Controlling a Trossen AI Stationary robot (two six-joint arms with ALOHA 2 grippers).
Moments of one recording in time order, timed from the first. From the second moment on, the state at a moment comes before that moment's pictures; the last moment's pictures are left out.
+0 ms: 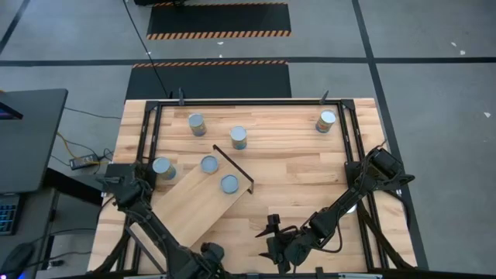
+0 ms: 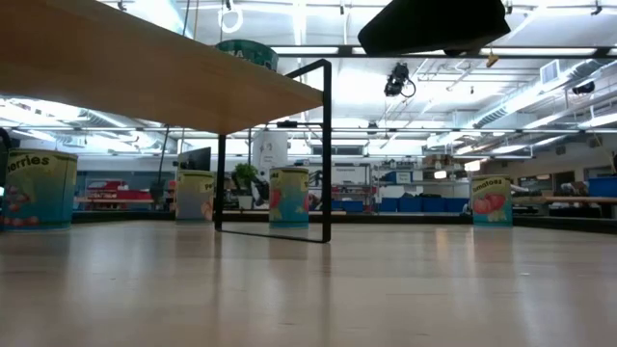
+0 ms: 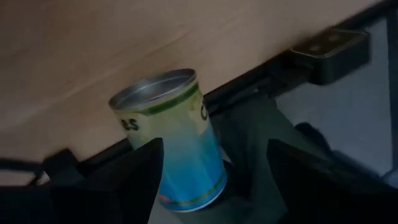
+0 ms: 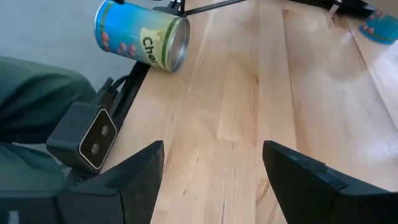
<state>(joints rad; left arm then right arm) -0.84 2.21 2.04 -1.12 -0.09 -1.96 0.72 1.93 1.18 0.07 0.50 0.24</state>
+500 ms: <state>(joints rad) -0.87 2.22 2.04 -1.02 -0.06 -2.29 0.72 1.93 1.18 0.07 0.47 0.05</state>
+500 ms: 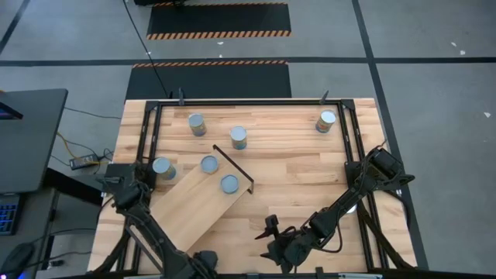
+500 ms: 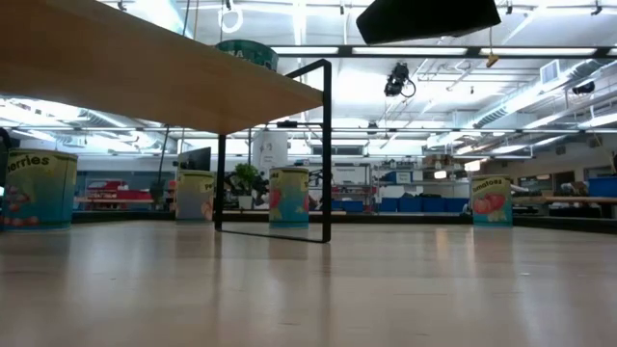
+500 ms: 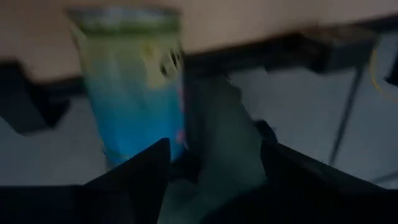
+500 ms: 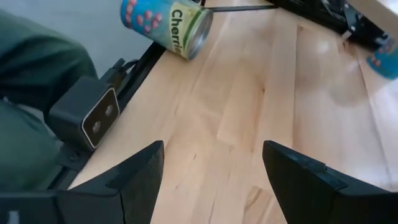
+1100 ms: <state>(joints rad) -0.91 2.23 2.10 -1.16 -0.06 -2.35 0.69 1.93 1.18 0.06 0.47 -0.01</state>
